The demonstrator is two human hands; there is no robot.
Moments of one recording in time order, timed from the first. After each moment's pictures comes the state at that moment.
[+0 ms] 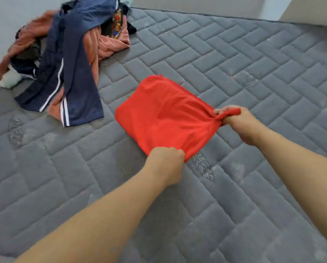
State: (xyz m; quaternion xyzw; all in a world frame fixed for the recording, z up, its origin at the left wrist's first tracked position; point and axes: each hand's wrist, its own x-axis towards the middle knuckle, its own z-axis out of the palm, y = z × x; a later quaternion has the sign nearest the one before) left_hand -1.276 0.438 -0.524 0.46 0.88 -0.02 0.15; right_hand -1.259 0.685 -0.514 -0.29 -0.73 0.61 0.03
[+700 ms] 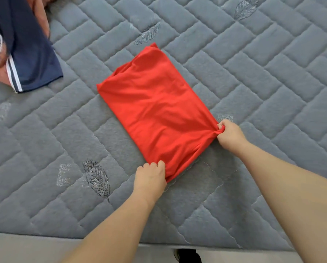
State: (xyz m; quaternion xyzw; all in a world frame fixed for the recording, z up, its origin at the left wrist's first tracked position) left_hand -1.127 0.421 -0.692 0.35 0.89 -0.12 0.28; right_hand -1.095 0.695 -0.700 -0.42 -0.82 0.38 -0.11
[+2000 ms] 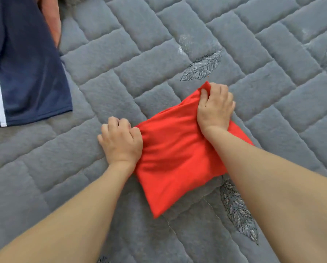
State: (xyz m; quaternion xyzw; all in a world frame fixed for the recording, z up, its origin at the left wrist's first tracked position) left_hand -1.466 0.430 -0.762 0.02 0.99 0.14 0.04; right_hand -1.457 0.661 -0.769 -0.35 -0.92 0.16 0.10
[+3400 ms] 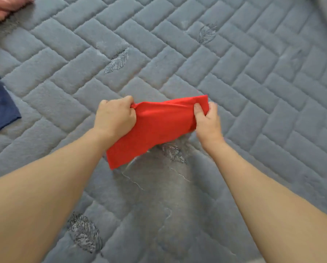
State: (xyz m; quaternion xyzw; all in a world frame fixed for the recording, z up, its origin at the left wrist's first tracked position) left_hand -1.378 0.517 -0.634 0.40 0.90 0.15 0.03; right_hand -1.201 0.679 -0.628 -0.48 -0.70 0.48 0.20
